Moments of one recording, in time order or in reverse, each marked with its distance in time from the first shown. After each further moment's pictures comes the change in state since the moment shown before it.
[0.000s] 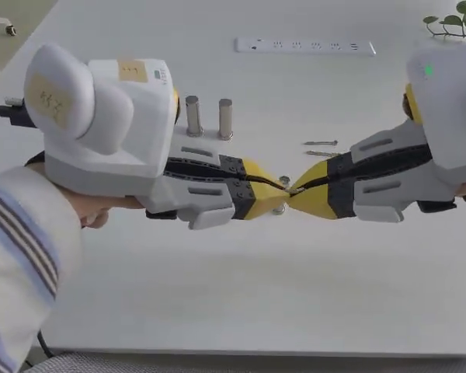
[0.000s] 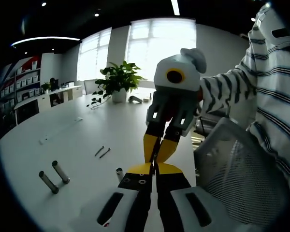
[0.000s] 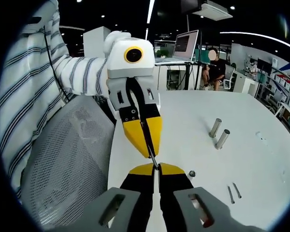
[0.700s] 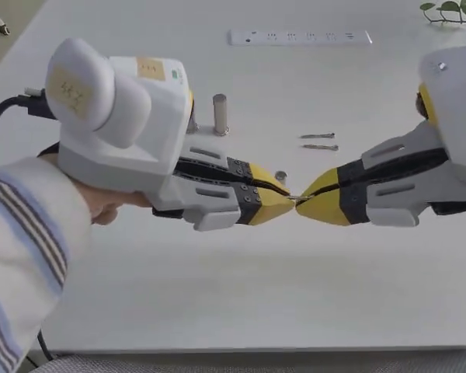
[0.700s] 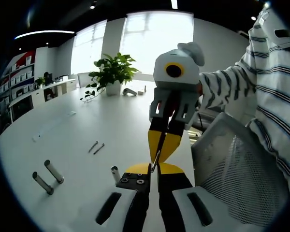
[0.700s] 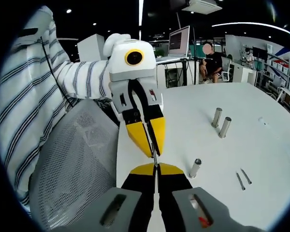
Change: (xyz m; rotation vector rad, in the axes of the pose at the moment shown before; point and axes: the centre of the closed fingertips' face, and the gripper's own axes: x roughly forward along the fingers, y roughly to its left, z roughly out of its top) left arm 0.012 0.003 -0.007 -0.013 0.059 -0.044; right arm -0.011 -0.001 -0.017 0.129 -0.014 0.009
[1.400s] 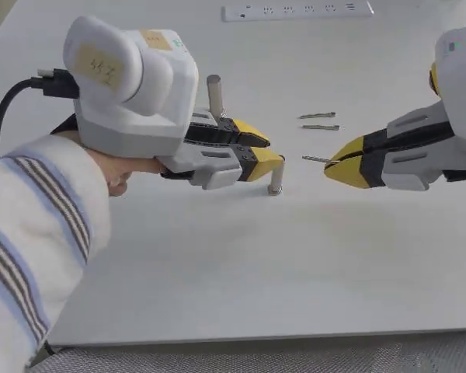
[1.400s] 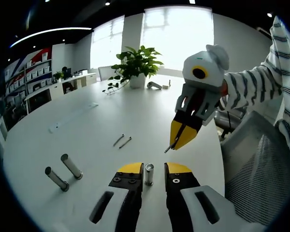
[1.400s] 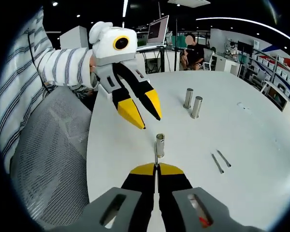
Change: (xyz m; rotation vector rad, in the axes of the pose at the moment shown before) left arm 0.014 0.062 -0.014 -0.046 0.048 0.190; right arm -0.004 -0.061 -0.042 0.019 0.095 -0.159
